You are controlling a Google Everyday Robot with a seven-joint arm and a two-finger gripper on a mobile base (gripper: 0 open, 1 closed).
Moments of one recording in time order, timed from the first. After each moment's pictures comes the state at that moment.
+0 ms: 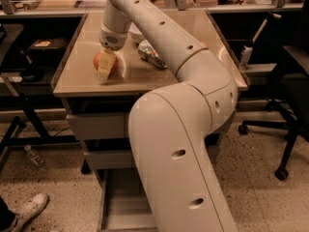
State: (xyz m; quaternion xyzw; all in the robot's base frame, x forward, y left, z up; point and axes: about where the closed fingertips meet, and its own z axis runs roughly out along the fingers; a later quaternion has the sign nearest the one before) arm 0.741 0.153 0.821 -0.69 0.69 0.12 0.16
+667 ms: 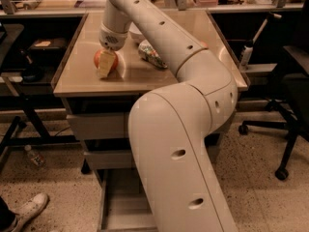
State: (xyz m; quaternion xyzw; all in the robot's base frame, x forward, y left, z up) arm 0.741 0.153 0.821 -0.69 0.69 0.12 0.16
